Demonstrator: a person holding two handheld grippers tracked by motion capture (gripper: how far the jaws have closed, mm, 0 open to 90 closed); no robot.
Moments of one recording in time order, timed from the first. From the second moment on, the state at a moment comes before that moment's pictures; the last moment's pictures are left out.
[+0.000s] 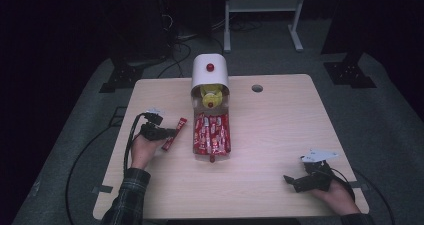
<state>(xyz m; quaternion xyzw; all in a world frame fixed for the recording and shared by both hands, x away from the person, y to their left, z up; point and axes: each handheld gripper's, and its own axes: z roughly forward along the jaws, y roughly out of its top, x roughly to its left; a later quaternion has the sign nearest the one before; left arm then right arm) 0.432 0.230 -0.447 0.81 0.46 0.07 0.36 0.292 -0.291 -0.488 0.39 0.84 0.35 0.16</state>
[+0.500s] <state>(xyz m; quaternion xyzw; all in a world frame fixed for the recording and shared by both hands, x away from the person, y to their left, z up) 0.433 0.227 -0.453 0.81 0.47 0.06 0.34 0.292 -0.291 -0.488 0.39 0.84 0.35 0.16</state>
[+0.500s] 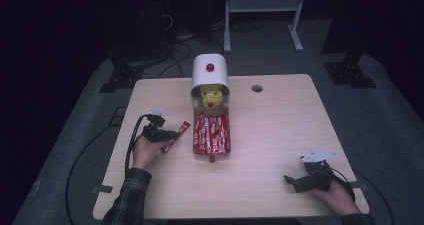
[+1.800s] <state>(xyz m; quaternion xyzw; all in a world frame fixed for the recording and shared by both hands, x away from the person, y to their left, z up) 0.367 0.238 -0.431 0.81 0.45 0.17 0.35 0.291 -0.291 -0.488 0.39 0.84 0.35 0.16</state>
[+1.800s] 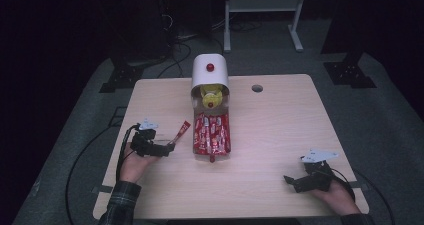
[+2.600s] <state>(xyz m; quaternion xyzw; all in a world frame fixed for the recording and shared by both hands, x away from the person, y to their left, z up) 0.312 0.252 -0.462 0.82 0.44 0.18 0.31 0.291 -0.291 -0.488 0.39 0.84 0.35 0.16</state>
